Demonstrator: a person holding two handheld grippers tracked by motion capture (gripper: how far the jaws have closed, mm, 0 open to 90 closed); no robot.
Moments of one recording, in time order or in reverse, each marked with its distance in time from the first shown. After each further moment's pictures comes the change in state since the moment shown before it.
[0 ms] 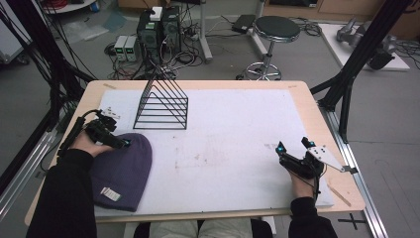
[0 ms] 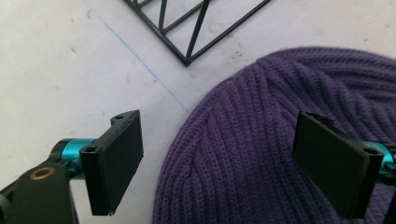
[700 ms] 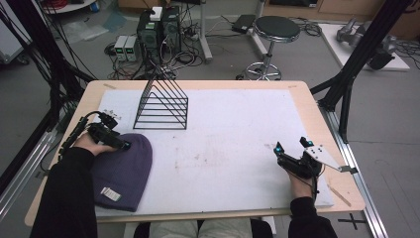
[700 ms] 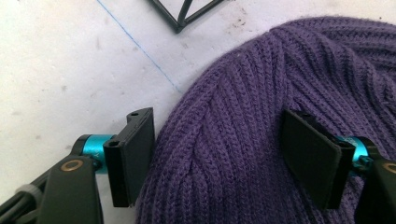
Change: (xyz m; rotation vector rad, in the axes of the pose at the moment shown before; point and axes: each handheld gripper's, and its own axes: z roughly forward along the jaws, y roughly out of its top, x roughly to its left) left arm 0.014 -0.006 0.019 0.078 -0.126 -0.086; right arm 0.004 -0.001 0.003 0.010 0.008 -0.033
